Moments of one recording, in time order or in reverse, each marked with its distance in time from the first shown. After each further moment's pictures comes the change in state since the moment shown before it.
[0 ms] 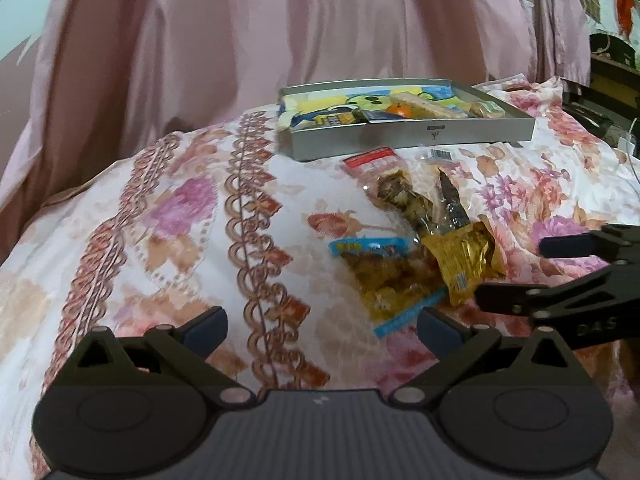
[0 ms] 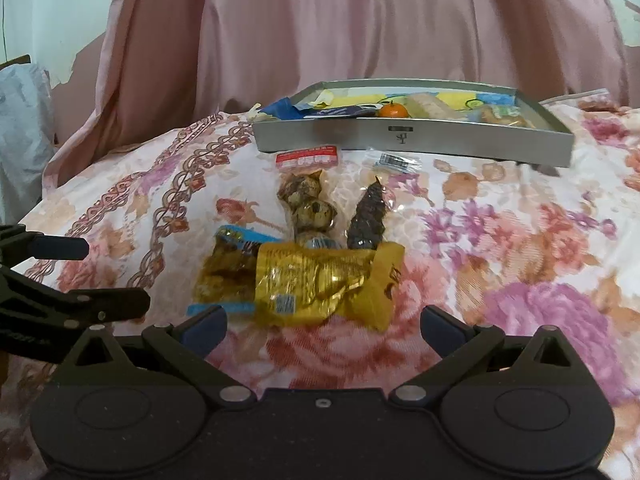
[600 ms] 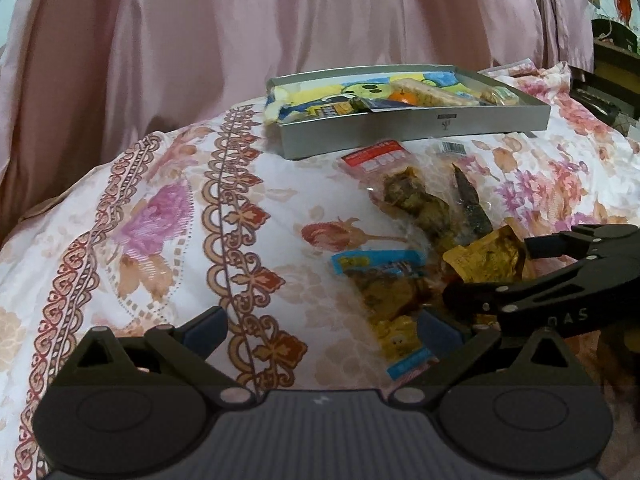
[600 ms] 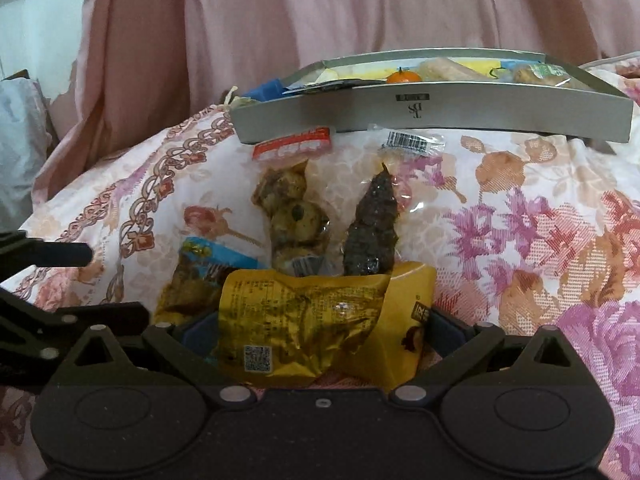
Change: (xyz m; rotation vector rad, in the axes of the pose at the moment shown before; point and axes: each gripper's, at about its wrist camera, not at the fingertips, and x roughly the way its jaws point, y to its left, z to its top) left arm 0.042 -0.004 0.015 0.029 0.027 0.002; right arm 0.068 -0.021 0.014 0.044 0.027 0.093
